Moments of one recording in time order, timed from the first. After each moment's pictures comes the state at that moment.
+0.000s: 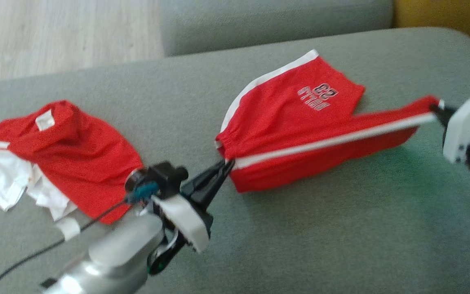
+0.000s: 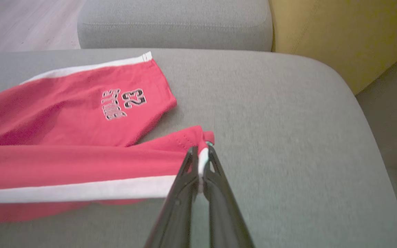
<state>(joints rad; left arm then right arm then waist) -0.65 0.35 -1.21 0.45 -0.90 -0.08 -0.24 -0.66 -0.60 0.55 0.67 0.73 0.13 0.41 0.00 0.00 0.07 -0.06</state>
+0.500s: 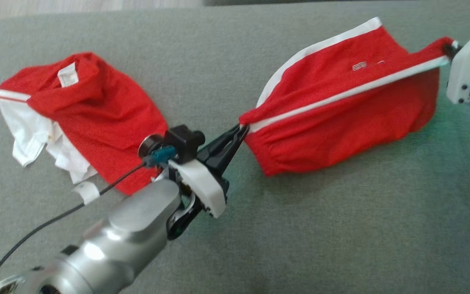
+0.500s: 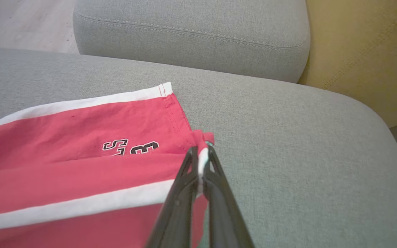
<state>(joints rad) -0.79 0.22 -1.19 0.60 -0.91 -0.11 -0.22 -0.95 -0.48 0.48 0.90 0.53 0.13 0.44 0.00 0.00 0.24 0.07</state>
